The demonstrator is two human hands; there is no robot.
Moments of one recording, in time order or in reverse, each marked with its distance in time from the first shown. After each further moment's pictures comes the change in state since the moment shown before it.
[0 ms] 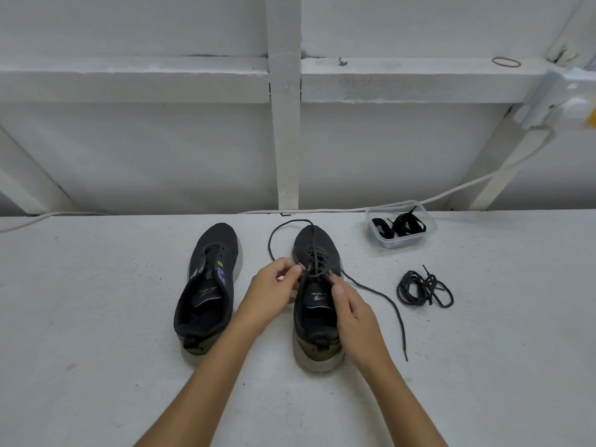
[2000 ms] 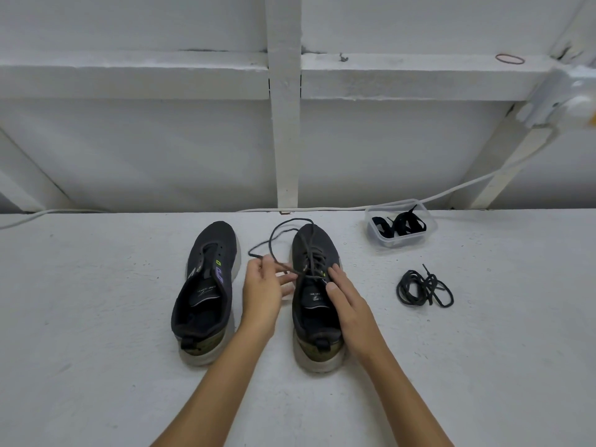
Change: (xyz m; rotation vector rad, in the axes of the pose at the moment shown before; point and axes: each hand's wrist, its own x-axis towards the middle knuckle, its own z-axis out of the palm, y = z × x) left_hand 0.001 -0.004 0.015 -0.418 0.313 -0.104; right_hand 0.014 0.002 -0.003 0.011 -0.078 0.031
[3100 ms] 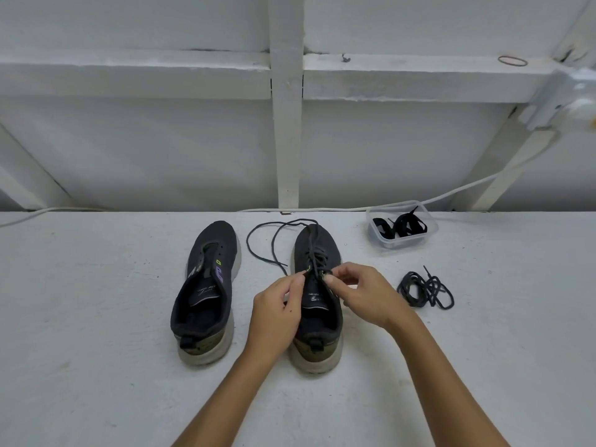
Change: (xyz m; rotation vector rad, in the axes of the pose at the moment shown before) left_hand -0.033 -0.016 -0.010 0.502 -0.164 0.418; right_hand 0.034 -0.029 -0.038 -0.344 -0.142 0.005
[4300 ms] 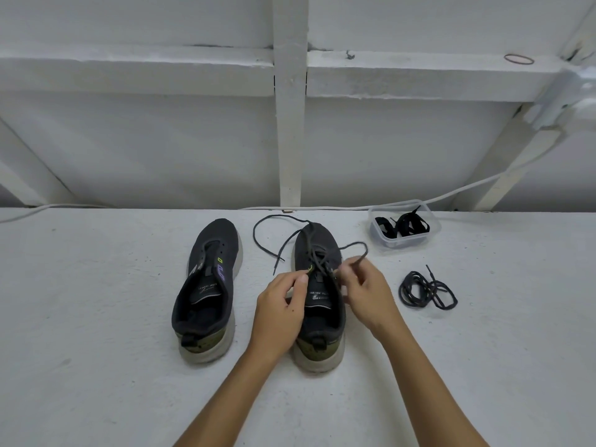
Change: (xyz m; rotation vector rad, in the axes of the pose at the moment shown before) left_hand 0.003 -0.008 0.004 0.030 -0.004 0.024; right_hand 0.001 0.007 0.022 0.337 0.250 0.055
